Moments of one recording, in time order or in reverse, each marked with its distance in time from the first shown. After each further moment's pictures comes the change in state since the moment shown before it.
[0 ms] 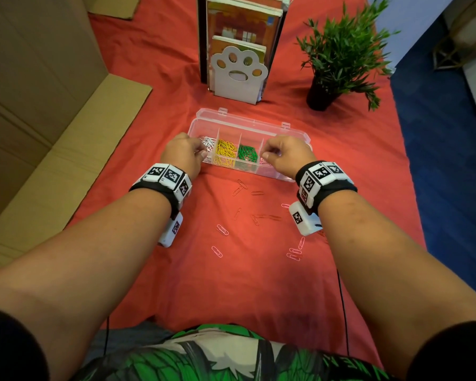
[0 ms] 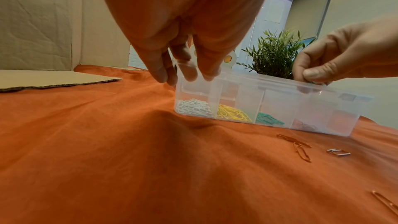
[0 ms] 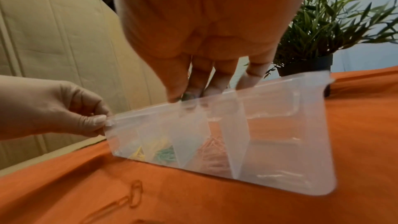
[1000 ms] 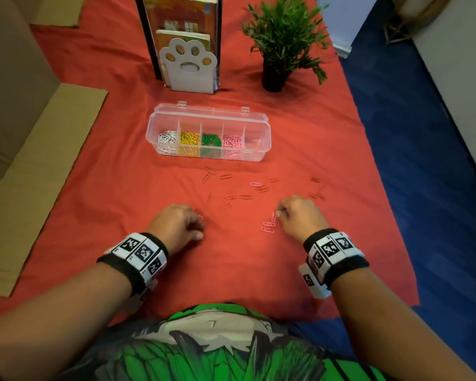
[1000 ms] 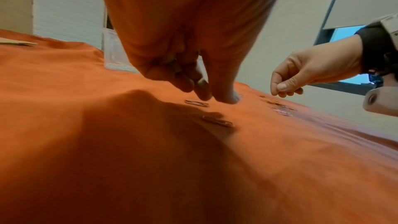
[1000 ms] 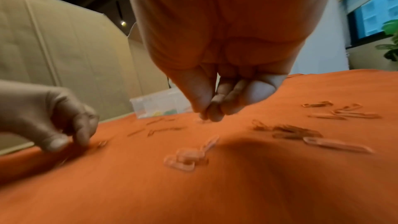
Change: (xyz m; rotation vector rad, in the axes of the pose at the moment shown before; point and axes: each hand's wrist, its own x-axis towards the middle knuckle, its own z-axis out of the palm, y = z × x) left_hand -0.124 -0.012 0.043 0.135 -0.488 0.314; right_hand -0.174 0.062 0.038 -0.093 -0.061 0.283
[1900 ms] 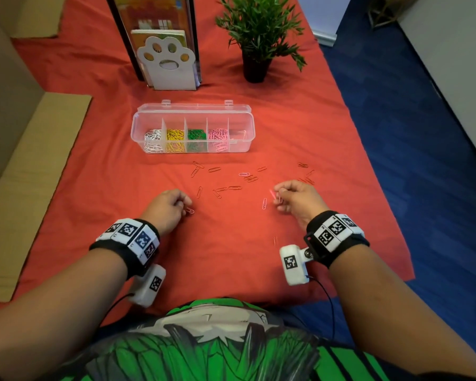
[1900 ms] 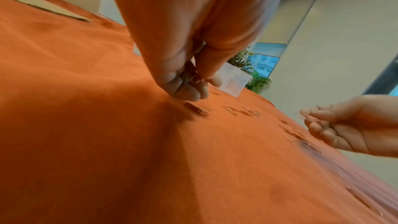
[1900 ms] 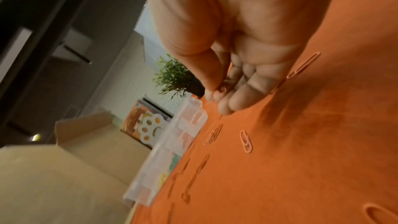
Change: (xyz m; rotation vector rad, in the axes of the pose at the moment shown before) left_hand 0.014 0.017 -0.001 -0.512 0.090 -0.289; right_hand -0.004 0.017 0.007 1.192 0.080 0.329
